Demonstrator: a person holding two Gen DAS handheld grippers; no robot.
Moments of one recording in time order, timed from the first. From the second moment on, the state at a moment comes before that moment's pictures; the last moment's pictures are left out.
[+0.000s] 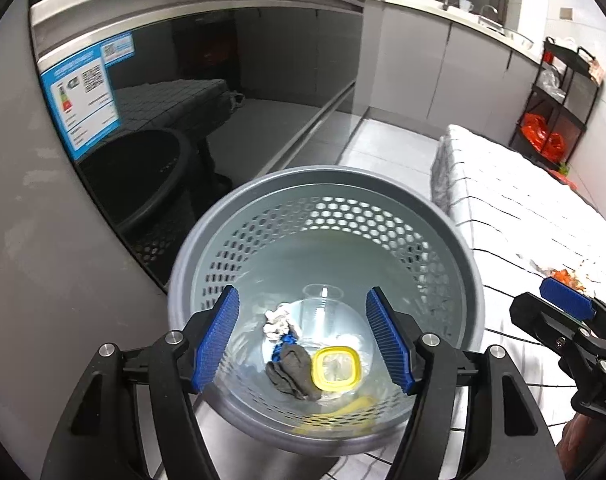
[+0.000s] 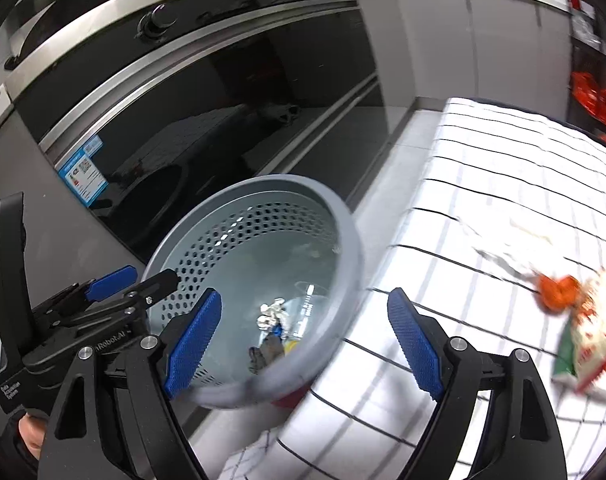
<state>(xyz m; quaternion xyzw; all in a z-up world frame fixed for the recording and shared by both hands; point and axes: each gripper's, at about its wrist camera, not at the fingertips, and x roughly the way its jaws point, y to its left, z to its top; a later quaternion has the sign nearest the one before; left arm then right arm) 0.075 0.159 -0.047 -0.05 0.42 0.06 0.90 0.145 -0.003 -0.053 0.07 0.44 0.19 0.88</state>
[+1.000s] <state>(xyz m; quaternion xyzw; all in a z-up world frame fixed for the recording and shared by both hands) 0.086 -0.060 -0.049 0.04 0.42 -0.17 0.89 0.037 -0.218 -0.051 0.14 0.39 -0.07 0.91</state>
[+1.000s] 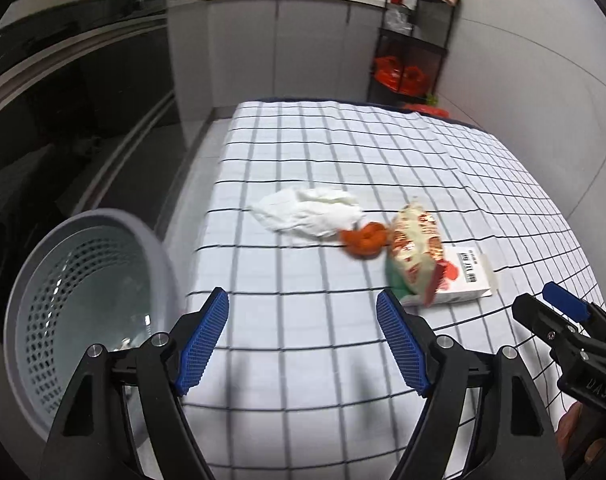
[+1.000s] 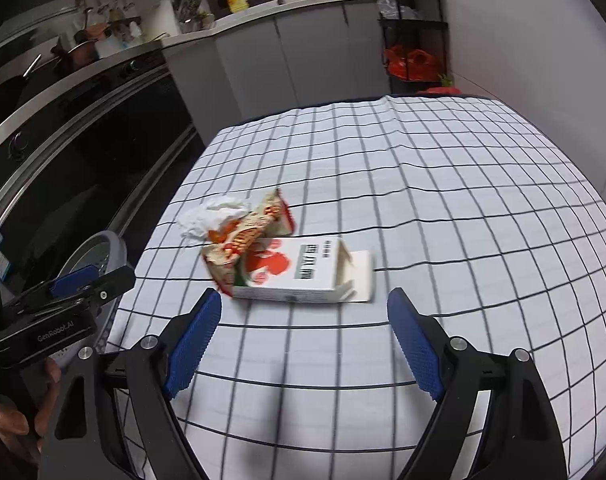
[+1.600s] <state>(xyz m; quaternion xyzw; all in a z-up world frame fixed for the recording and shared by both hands) 0.109 -0.130 -0.063 0.05 0.43 -0.21 0.88 0.031 -0.255 -0.063 0.17 0.40 -0.10 0.90</state>
